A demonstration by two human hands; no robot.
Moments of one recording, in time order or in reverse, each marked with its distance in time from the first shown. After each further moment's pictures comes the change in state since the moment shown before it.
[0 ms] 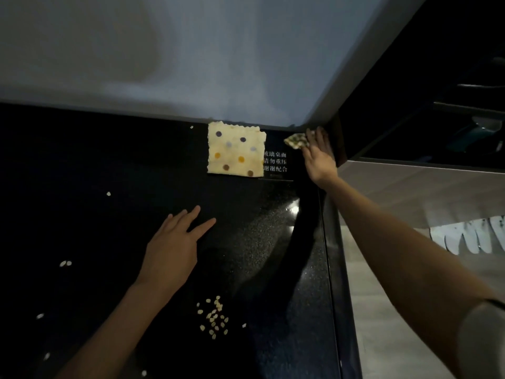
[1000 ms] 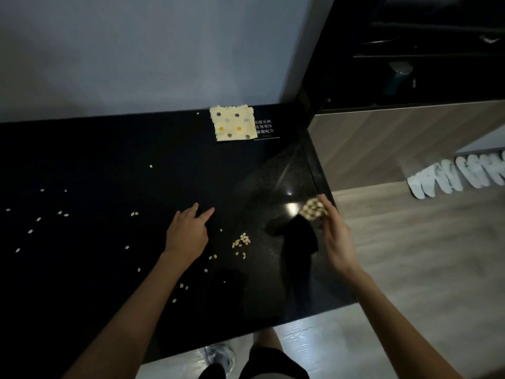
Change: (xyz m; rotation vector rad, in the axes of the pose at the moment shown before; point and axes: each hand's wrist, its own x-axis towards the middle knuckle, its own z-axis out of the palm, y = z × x) left_hand -0.110 -0.022 -0.018 0.013 -0.153 -0.004; right_hand -0.392 -0.070 -0.041 0.555 0.182 0.177
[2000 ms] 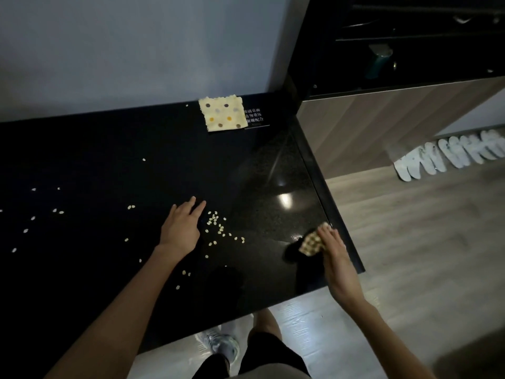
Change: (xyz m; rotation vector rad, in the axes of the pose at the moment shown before) left_hand -0.006 -0.019 0.019 0.073 0.000 0.069; right_hand -0.104 0.049 0.003 -0.201 -0.042 0.049
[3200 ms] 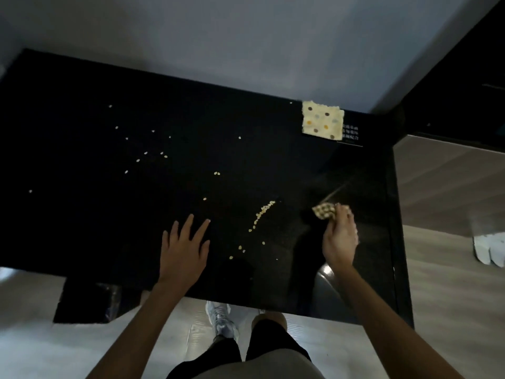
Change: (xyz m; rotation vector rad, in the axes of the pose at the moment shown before) left_hand -0.157 -0.057 0.028 -0.117 0.071 -0.505; right_hand 0.106 -0.096 0.094 -0.166 0.063 -0.045
